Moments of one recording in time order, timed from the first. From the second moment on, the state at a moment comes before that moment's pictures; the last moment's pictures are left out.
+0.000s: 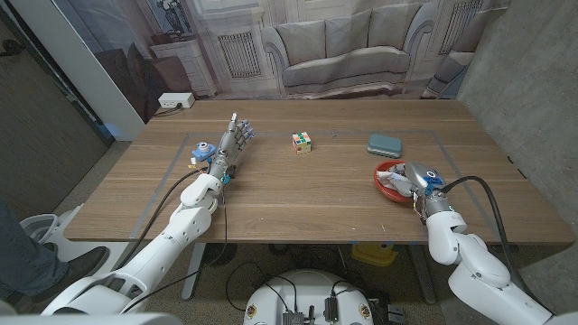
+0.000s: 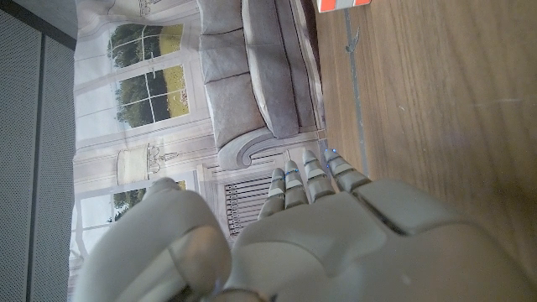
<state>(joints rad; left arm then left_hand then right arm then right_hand) 0.84 0.41 0.34 -1.16 -0.76 -0.39 -0.19 0.51 0.07 -0.09 0.10 0.29 0.09 0.04 0.20 0.19 0.10 -0.02 0.21 0.19 0.05 0.00 0.19 0.18 0.01 -0.01 0.20 0.17 -1.46 -0.69 -0.22 -2.09 -0.75 -0.47 -0.24 1.03 0.06 0.17 -0.07 0.18 0.90 -0.17 0.20 0.23 0.98 -0.16 0.23 0.22 0.97 -0.15 0.20 0.20 0.70 -0.07 0.81 0.18</state>
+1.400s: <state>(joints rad) 0.83 0.40 0.34 -1.13 -0.77 -0.39 -0.21 0.51 0.07 -0.09 0.10 0.29 0.10 0.04 0.20 0.19 0.10 -0.02 0.21 0.19 0.05 0.00 0.19 0.18 0.00 -0.01 0.20 0.18 -1.50 -0.69 -0.17 -2.14 -0.72 -0.45 -0.22 0.75 -0.02 0.06 0.02 0.23 0.53 -0.18 0.18 0.22 0.64 -0.10 0.20 0.20 0.68 -0.07 0.19 0.21 0.59 -0.06 0.66 0.17</state>
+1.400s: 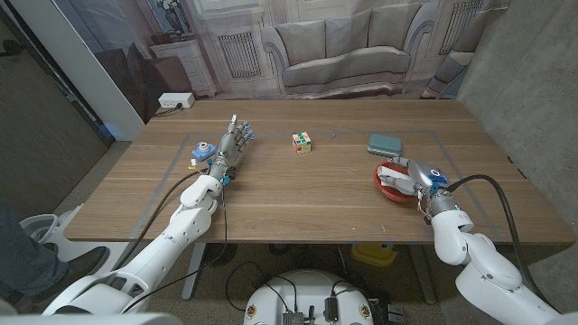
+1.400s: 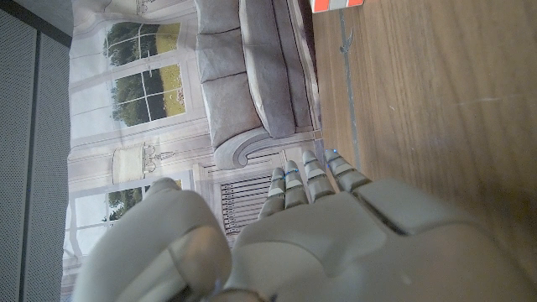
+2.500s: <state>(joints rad) 0.82 0.40 0.33 -1.12 -0.77 -0.39 -0.23 0.51 0.07 -0.10 0.10 0.28 0.11 0.04 0.20 0.19 0.11 -0.03 0.21 0.19 0.05 0.00 0.19 0.18 0.00 -0.01 0.20 0.18 -1.52 -0.66 -0.14 -2.15 -0.67 -0.39 -0.23 0.60 -0.08 -0.02 0.08 0.34 0.39 -0.17 0.19 0.21 0.48 -0.09 0.20 0.20 0.44 -0.04 0.17 0.20 0.41 -0.02 0.49 0.17</state>
